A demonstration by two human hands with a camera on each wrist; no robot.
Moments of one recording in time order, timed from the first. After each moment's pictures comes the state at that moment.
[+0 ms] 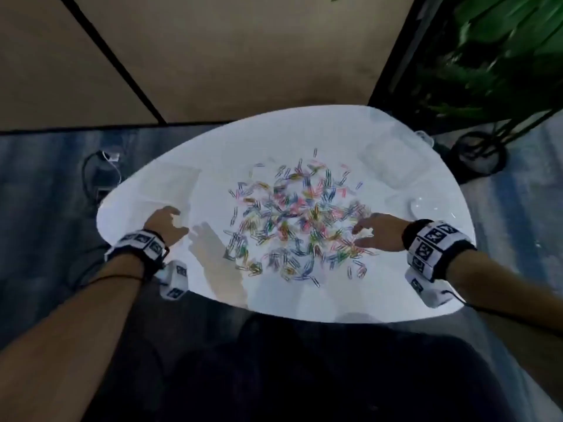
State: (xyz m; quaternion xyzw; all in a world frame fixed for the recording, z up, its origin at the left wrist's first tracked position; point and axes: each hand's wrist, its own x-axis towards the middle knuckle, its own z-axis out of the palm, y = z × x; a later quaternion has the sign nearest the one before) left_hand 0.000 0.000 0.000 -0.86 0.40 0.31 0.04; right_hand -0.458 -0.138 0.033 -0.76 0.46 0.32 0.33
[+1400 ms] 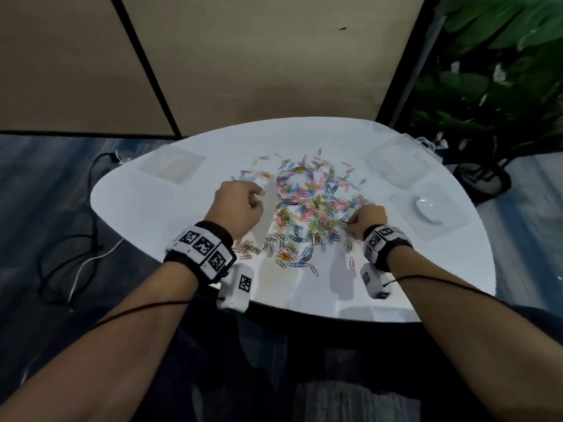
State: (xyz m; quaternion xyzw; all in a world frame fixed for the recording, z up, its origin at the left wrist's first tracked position) left_hand -0.192 0.042 0.014 -0.78 0.55 0.16 -0.25; right_hand -0.439 -0.114 -0.087 -0.75 0.62 0.10 0.20
